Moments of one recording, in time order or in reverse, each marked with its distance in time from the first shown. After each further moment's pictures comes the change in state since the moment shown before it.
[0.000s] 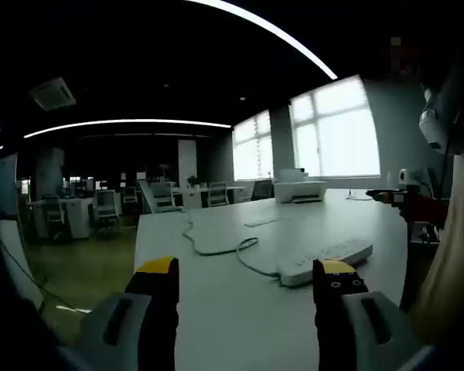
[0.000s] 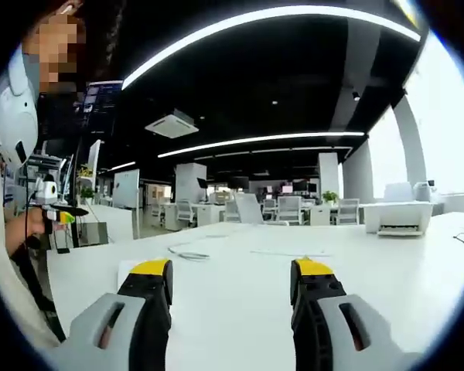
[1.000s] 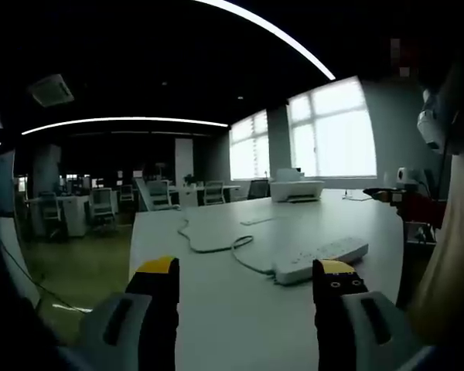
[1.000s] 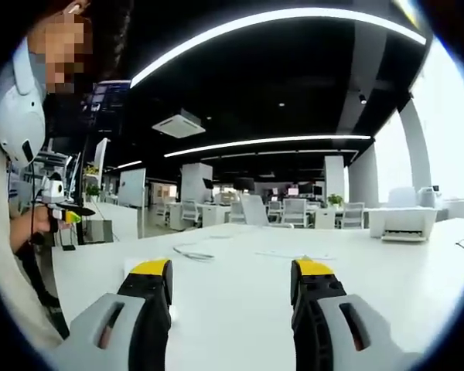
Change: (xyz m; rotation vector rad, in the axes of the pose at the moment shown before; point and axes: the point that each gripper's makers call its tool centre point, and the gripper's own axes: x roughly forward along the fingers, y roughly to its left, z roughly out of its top) left arm 0.002 -0.009 -0.004 -0.010 0.006 -0.025; right arm -0.004 0.011 0.004 -0.023 -0.006 0.038
